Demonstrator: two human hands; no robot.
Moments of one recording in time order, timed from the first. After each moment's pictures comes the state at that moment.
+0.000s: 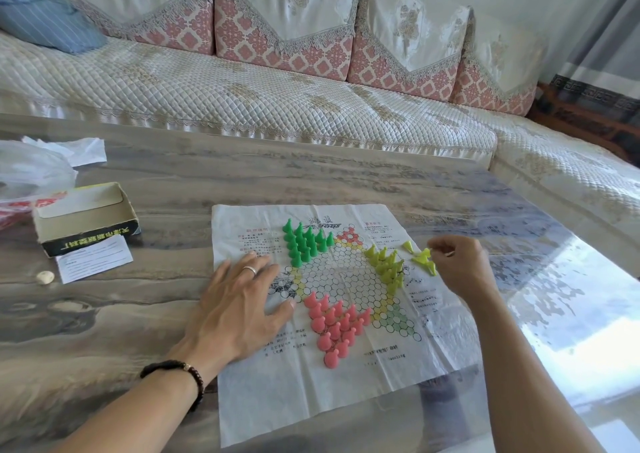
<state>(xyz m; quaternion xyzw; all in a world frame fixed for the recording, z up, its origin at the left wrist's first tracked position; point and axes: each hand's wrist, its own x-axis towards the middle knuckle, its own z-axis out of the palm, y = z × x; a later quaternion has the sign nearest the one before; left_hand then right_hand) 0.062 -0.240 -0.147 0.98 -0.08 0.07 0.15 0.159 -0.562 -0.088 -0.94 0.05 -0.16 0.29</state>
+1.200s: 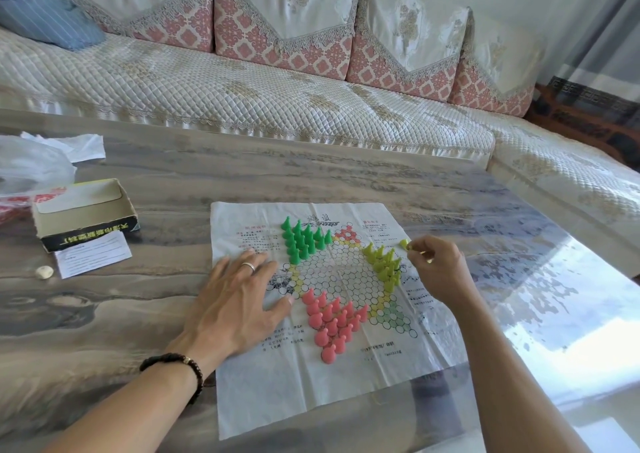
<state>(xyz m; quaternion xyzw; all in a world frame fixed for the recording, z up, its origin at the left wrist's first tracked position) 0.060 -0.241 -0.143 0.98 -0.08 0.07 0.16 0.157 -0.551 -0.103 -0.94 -0.01 -0.12 0.30</state>
